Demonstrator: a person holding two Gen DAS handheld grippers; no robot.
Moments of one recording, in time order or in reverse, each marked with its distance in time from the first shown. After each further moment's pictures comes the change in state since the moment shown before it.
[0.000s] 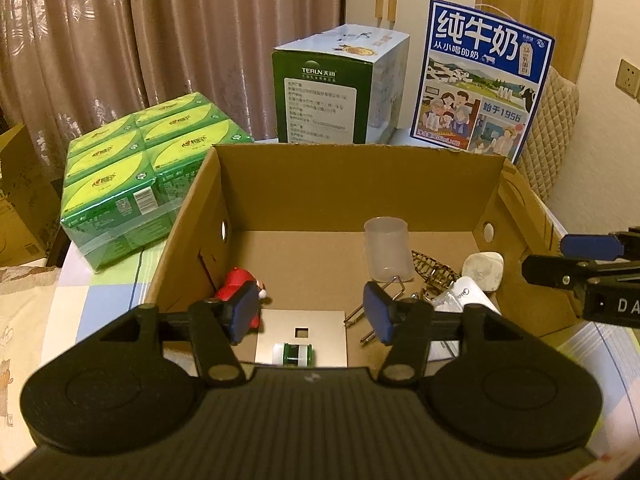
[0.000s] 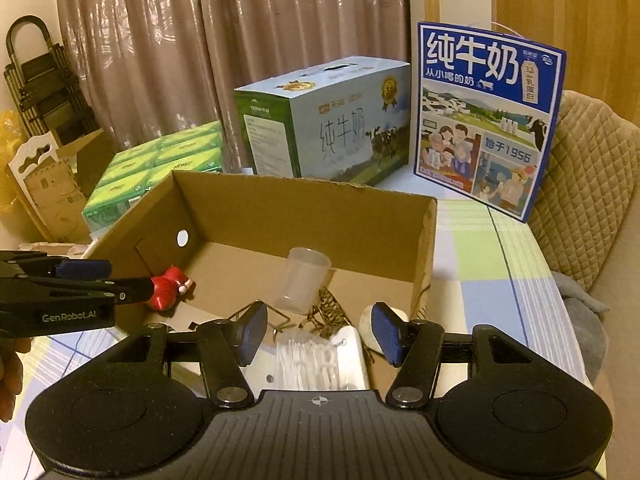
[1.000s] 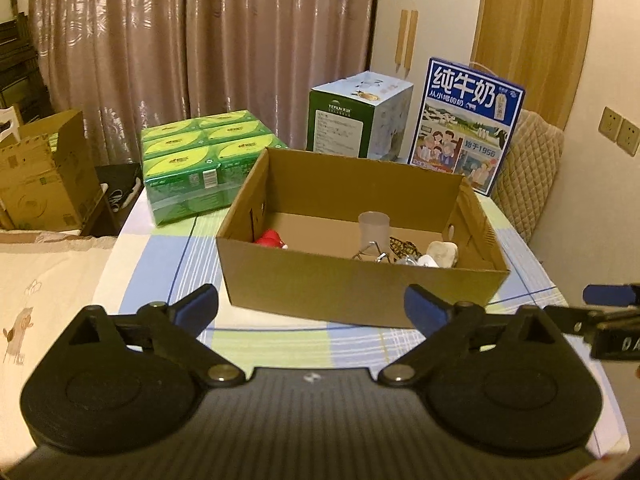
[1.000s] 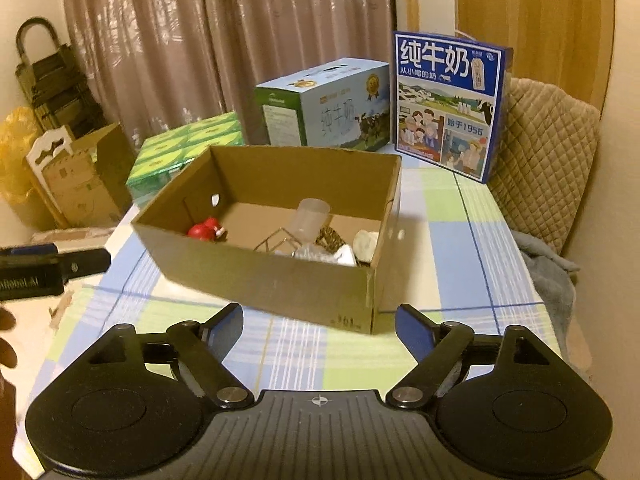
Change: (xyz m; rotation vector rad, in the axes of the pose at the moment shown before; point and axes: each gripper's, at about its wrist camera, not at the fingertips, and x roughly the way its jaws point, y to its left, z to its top) left arm -0.161 -0.004 -0.075 -0.124 -0.103 0.036; right arm -0.139 0.025 -0.071 0.011 0.015 -0.020
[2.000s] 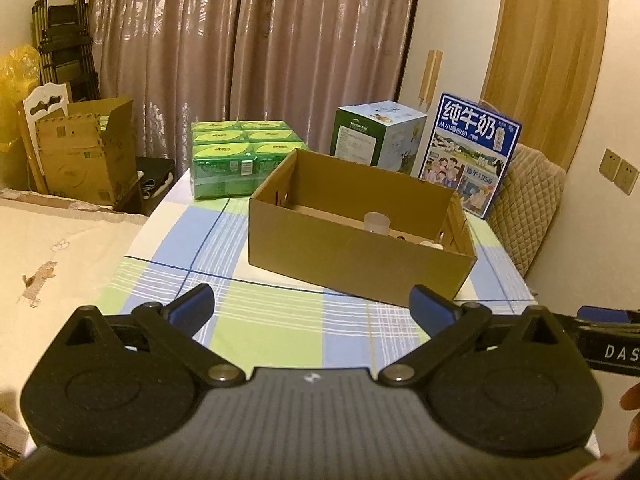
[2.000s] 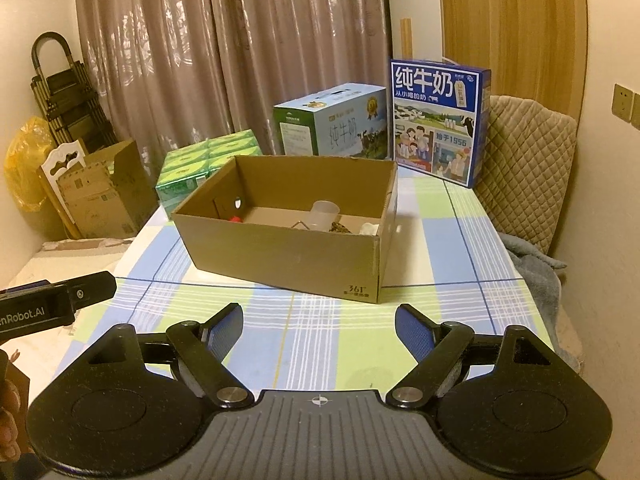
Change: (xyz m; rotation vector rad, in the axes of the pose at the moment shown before) left arm -0.102 -0.018 -0.067 -0.125 -0.086 0.069; right arm -0.078 0.026 -0.052 0.014 -0.080 0.000
